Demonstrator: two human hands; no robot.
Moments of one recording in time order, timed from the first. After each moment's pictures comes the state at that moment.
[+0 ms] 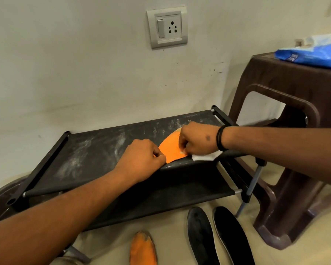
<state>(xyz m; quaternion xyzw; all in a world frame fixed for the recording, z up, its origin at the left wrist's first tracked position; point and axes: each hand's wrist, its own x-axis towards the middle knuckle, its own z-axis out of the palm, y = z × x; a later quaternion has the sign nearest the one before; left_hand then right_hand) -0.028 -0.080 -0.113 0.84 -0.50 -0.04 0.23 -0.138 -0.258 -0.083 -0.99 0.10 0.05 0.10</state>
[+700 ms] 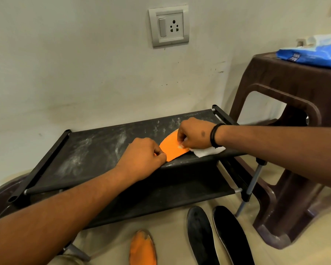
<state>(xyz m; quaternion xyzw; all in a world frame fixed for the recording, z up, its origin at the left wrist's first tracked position) -0.026 -0.082 -0.114 0.83 -0.50 -0.04 0.23 -0.124 -0.260 -0.088 -0.99 0.12 0.02 0.12</state>
